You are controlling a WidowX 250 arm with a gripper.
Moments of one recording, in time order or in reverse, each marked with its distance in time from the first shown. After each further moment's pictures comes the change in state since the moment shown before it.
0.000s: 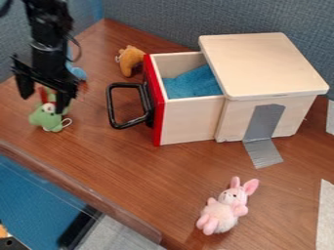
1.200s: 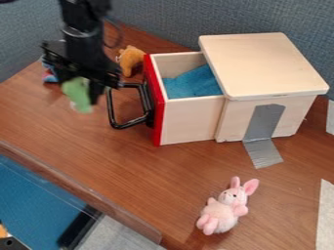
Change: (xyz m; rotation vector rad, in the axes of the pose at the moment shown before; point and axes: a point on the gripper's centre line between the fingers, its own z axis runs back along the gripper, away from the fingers) arm -0.023 -0.073 0.083 -0.108 -0.169 0.025
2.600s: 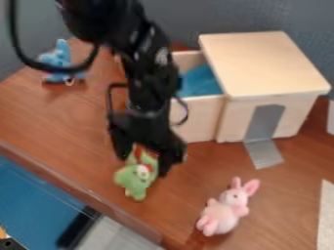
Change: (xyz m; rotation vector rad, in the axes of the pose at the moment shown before) arm -0.045 -0.101 -0.012 -0.162 0.002 -0.127
